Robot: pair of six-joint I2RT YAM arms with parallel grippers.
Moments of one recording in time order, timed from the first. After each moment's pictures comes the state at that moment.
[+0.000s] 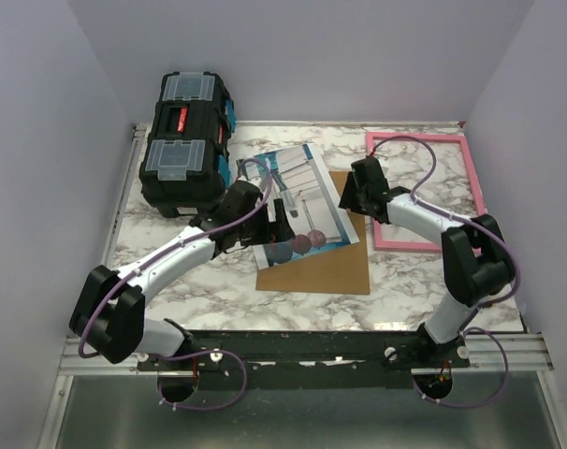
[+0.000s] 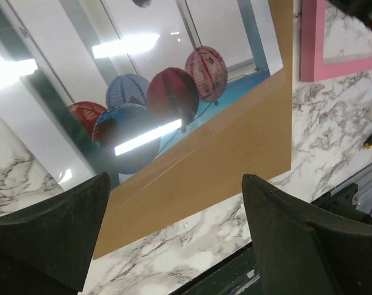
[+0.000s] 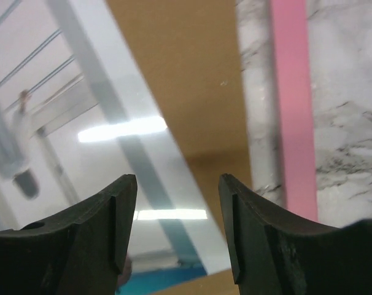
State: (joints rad) left arm -0.57 1.34 0.89 -0.30 0.18 -0.65; right arm 0.44 1.65 1.06 -0.21 0.23 0.55
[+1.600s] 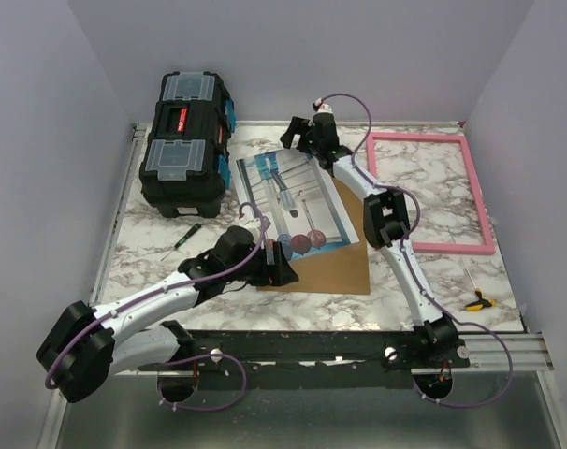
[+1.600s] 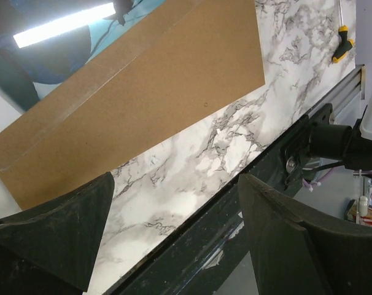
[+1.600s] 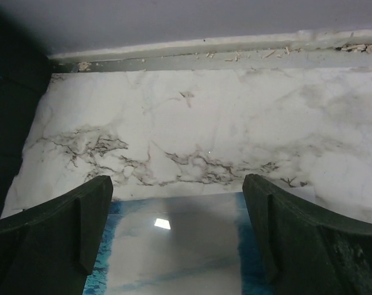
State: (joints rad) left arm -0.75 1.07 0.51 -0.06 0.27 -0.76; right arm 0.40 2.86 2.55 -0.02 -0.10 0.48
